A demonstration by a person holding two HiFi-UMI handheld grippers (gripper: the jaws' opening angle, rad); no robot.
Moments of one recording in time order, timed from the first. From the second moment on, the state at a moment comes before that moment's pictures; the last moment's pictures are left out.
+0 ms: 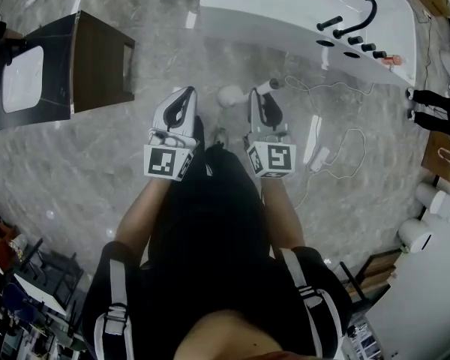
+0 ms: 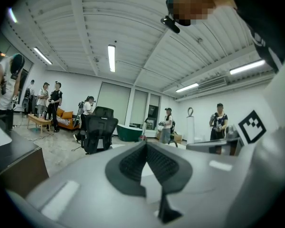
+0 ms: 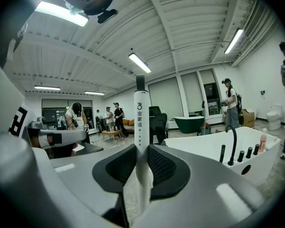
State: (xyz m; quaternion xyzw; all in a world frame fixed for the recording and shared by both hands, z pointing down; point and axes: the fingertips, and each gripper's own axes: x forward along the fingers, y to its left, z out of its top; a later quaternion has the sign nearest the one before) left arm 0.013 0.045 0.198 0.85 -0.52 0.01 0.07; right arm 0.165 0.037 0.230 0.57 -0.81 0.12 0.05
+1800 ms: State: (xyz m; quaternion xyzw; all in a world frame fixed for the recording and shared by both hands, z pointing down) left arm -0.058 -0.117 0.412 0.82 -0.55 0.04 0.16; right arm 0.098 -0.134 0.472 0.59 -0.78 0.17 0.13
